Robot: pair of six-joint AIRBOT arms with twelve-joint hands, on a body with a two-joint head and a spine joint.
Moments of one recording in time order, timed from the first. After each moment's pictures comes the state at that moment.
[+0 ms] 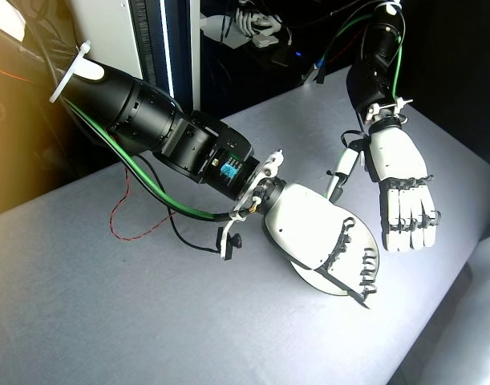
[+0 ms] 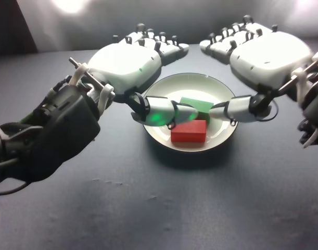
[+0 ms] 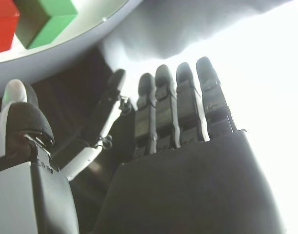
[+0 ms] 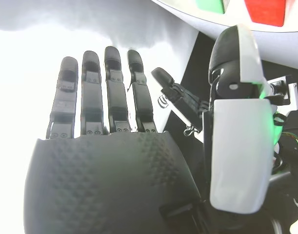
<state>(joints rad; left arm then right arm) 0.30 -1.25 1.15 -0.47 -0.66 1.32 -0.29 -1.17 1.06 0.79 0.70 -1.78</state>
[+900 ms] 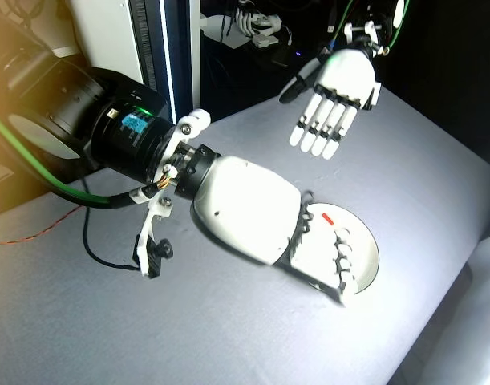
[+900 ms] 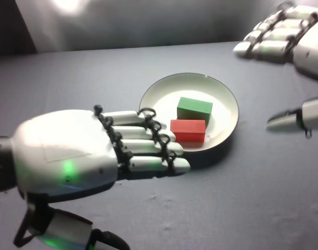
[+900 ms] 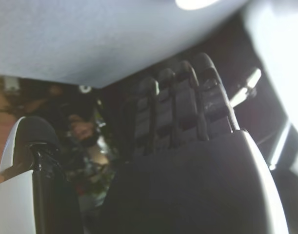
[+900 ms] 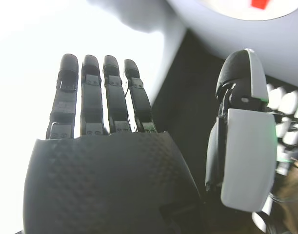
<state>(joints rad) 0.42 -0.70 0.76 0.75 -0.65 0.46 -0.27 -0.79 0.91 -0.06 0.43 -1.09</state>
